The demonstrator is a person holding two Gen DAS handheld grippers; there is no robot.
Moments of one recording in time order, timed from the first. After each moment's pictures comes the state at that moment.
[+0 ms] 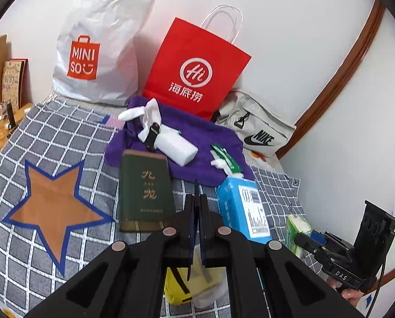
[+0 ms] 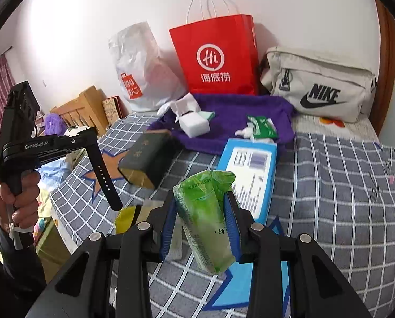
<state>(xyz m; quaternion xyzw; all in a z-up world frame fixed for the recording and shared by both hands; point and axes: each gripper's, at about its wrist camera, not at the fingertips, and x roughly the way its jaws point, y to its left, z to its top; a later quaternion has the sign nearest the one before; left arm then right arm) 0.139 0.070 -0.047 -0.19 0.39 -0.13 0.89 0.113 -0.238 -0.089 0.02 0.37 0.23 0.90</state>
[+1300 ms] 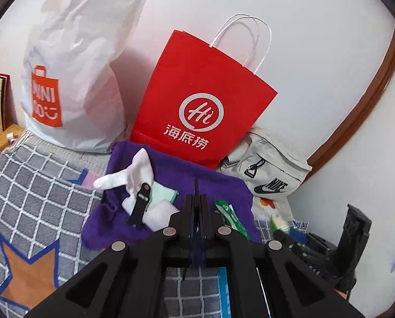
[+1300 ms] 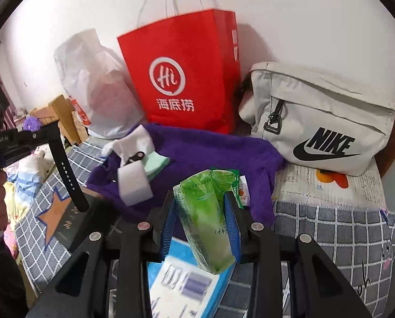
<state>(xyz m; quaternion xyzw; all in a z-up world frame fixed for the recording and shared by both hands) 0.292 0.064 -0.036 -0.22 0.38 -0.12 0.89 0.302 -0.242 -0.093 -0.01 0.38 0.20 0.90</state>
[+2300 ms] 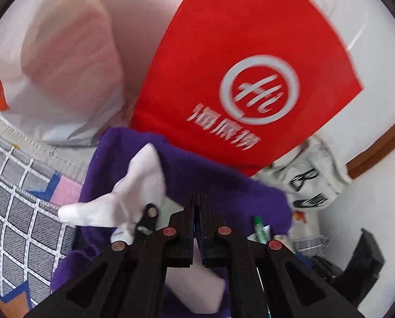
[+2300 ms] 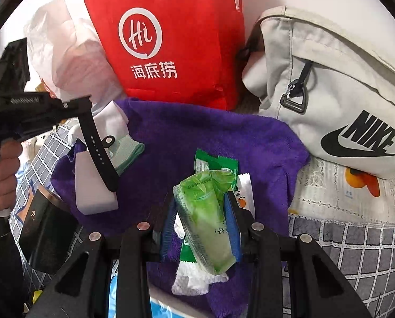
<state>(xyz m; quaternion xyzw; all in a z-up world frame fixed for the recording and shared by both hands) 0.415 0.054 -0.116 -0.24 0.46 -0.07 0.85 0.373 -0.226 -0.154 -0.02 0.44 0.21 0.87</state>
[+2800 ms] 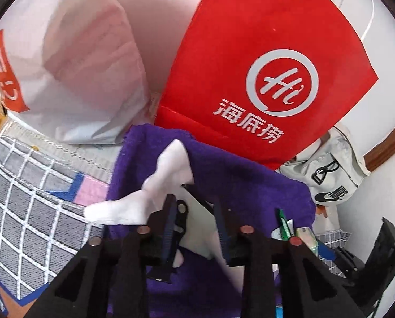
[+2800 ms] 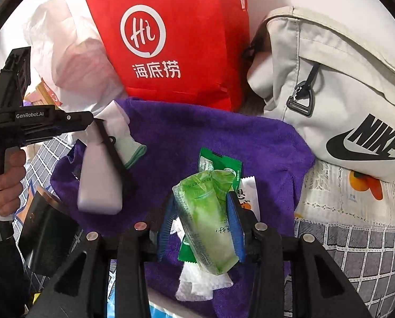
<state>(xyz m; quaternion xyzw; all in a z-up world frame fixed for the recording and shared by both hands) 0.410 0.061 -0.118 -0.20 0.47 -0.03 0.86 0.375 -0.219 -0.152 -0.02 0.43 0.21 0.88</state>
